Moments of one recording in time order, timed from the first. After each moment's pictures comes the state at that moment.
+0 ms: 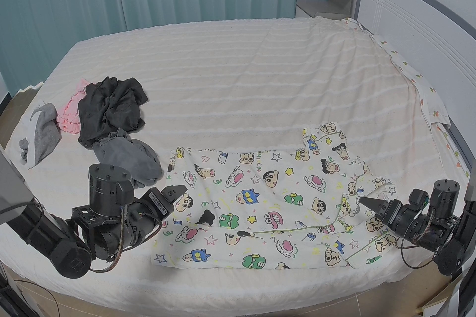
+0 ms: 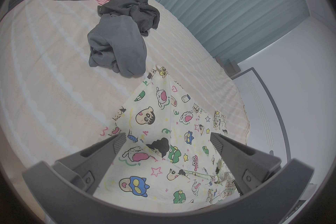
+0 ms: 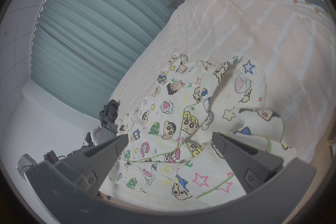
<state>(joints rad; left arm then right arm) -0.49 1.81 -0.43 -0.88 0.16 -0.98 0.13 1.97 -0.03 -1.55 0.25 0.72</state>
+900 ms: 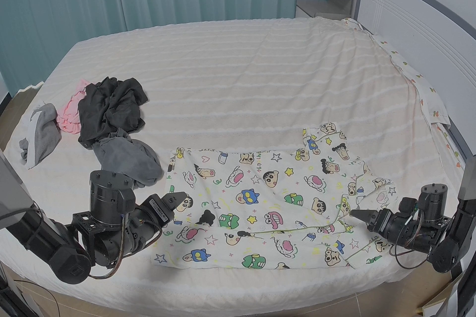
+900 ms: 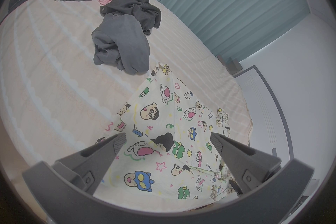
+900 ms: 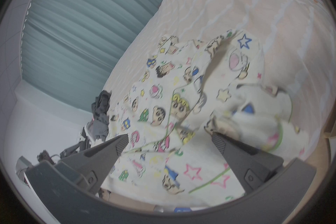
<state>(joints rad) -0.51 1.80 -0.40 -0.88 0.18 -0.99 0.17 2.01 -0.07 -1.42 0.26 0.72</state>
